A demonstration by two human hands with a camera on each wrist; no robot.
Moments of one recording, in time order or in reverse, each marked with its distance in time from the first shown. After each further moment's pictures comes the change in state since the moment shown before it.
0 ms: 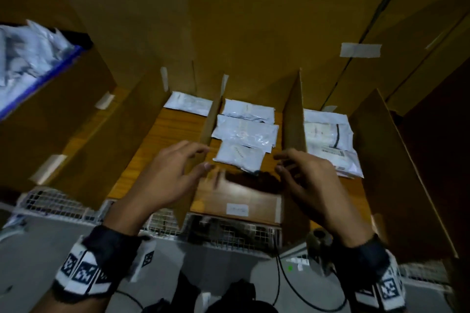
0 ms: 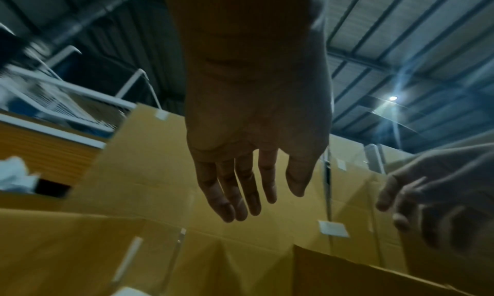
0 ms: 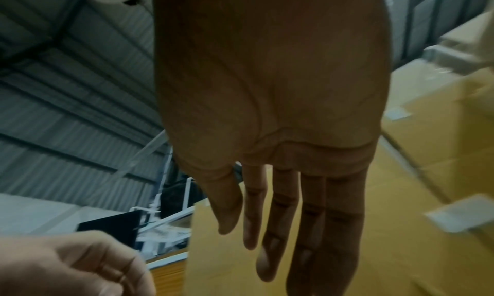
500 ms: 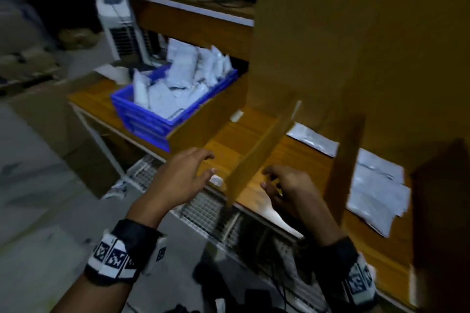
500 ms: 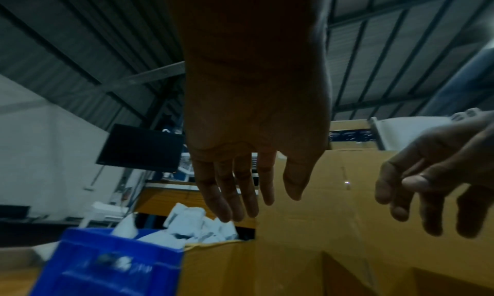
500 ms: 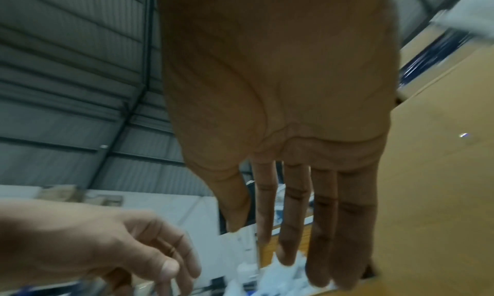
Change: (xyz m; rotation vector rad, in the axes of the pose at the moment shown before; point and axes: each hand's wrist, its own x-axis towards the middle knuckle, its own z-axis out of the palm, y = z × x) left_hand -0.183 -0.233 -0.177 0.170 0.287 -0.282; right_hand 0.085 -0.281 0.222 -0.026 -0.235 -0.347
